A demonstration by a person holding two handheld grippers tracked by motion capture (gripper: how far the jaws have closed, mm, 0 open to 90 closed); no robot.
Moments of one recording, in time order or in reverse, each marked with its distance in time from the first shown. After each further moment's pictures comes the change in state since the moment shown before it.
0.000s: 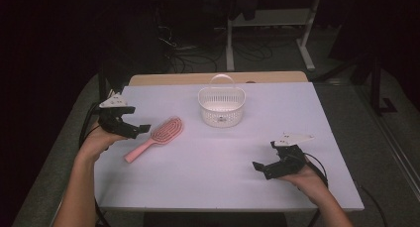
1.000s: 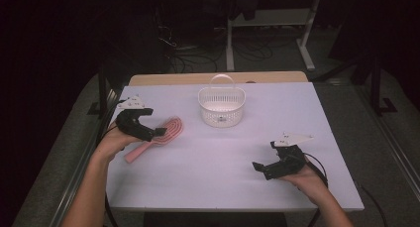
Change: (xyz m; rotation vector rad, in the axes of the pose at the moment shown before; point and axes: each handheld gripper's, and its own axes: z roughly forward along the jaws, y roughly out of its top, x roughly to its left) left arm -0.028 0.015 0.030 -0.019 -0.111 0.041; right arm 0.000 0.000 0.001 0.000 0.006 -0.006
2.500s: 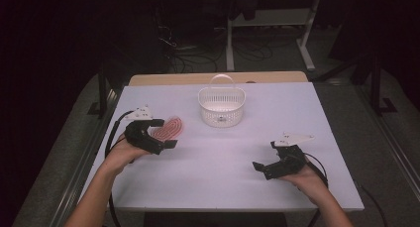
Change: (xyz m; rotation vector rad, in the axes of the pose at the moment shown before) left arm -0.046 0.000 0.010 -0.037 -0.108 -0.025; right arm 0.000 0.000 -0.001 0.000 -0.005 0.004
